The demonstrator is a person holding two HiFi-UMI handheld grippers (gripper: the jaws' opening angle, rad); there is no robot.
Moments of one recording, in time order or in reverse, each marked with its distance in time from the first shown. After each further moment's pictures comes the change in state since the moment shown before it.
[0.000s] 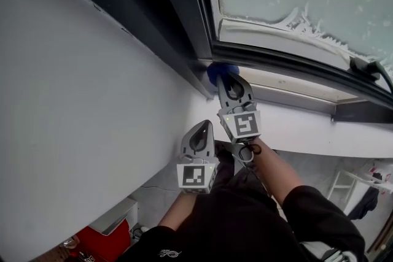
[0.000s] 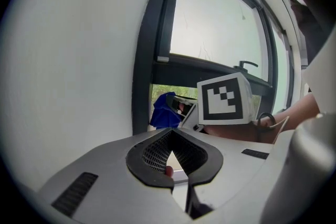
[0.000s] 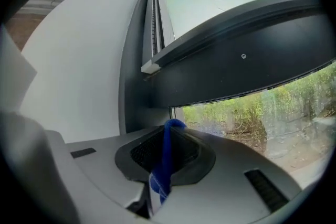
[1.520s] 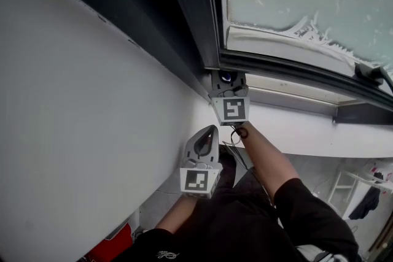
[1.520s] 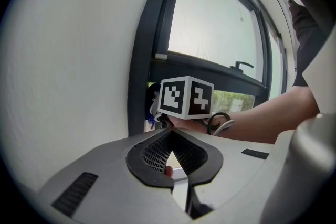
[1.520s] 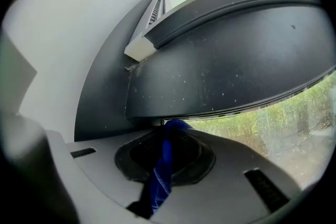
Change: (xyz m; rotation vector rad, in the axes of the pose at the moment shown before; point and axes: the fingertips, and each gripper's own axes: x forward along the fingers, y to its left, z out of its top) left arm 0.005 0.002 0.001 -0.001 0.024 -0.075; right arm 0.069 -0.010 0.018 -0.078 -0.153 -0.115
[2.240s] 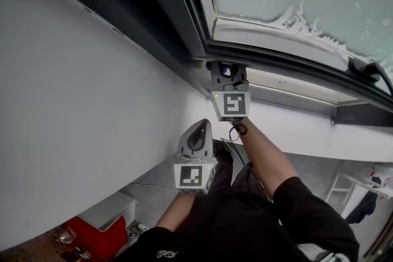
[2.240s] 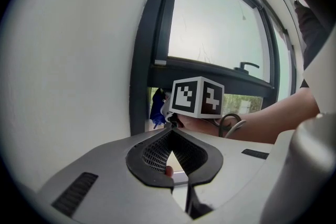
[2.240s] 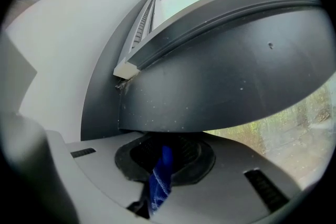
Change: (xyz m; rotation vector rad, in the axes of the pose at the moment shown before) left arm -0.005 -0.013 0.006 -0.014 -0.022 0.104; right arm -0.018 -0.023 0.015 0.059 -0.020 -0.008
